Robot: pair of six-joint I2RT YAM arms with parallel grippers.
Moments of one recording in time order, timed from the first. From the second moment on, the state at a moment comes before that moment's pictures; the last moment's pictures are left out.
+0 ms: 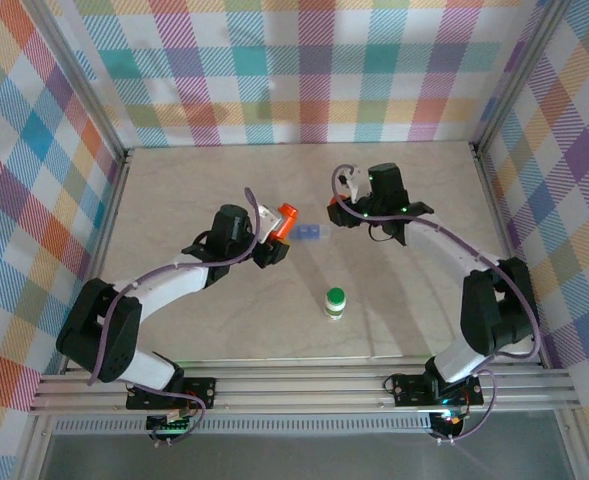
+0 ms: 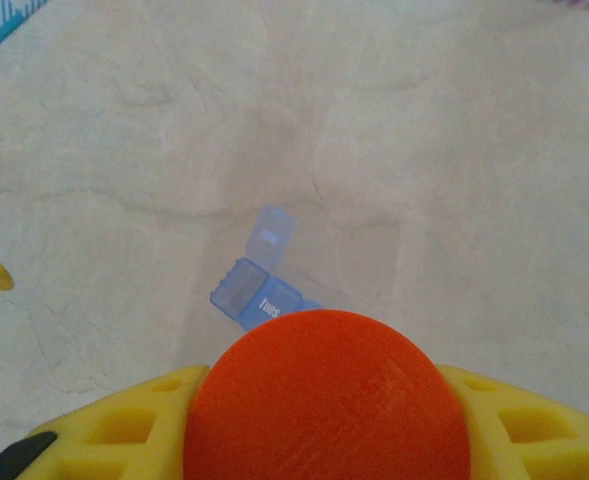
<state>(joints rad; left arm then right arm) -0.51 1.47 0.81 0.07 0.28 0.14 0.40 1.60 1.15 -0.23 -0.35 0.00</state>
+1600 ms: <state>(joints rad) -0.51 1.41 0.72 0.25 0.35 0.12 0.59 1.60 1.36 -0.34 -0.35 0.05</state>
